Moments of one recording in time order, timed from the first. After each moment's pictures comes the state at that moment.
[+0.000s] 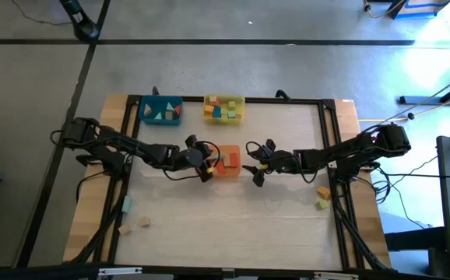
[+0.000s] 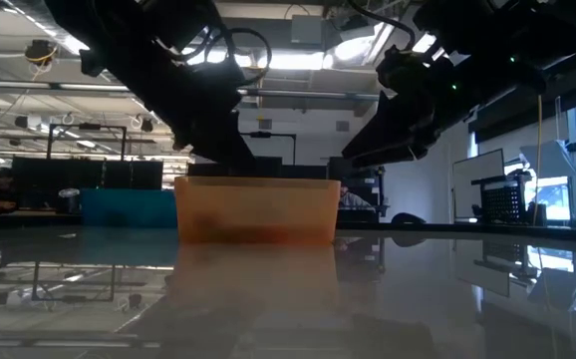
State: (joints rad) left arm -0.06 1.52 0.71 0.13 -0.50 -0.25; right arm 0.08 1.46 0.59 0.35 0.33 0.28
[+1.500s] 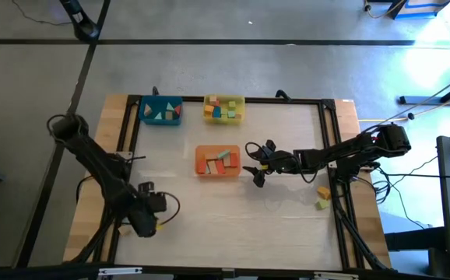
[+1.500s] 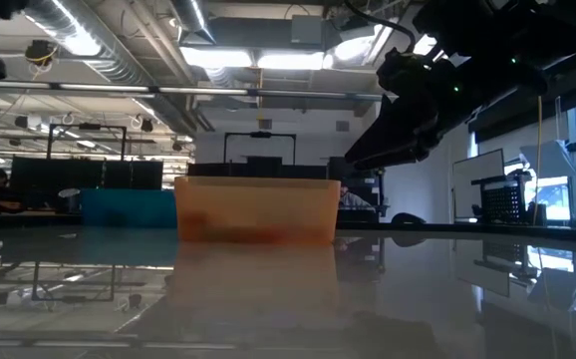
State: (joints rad) left arm -0.83 1.38 0.90 -0.90 -0.22 -0.98; right arm 0.08 1.46 0.59 0.33 0.31 0.28
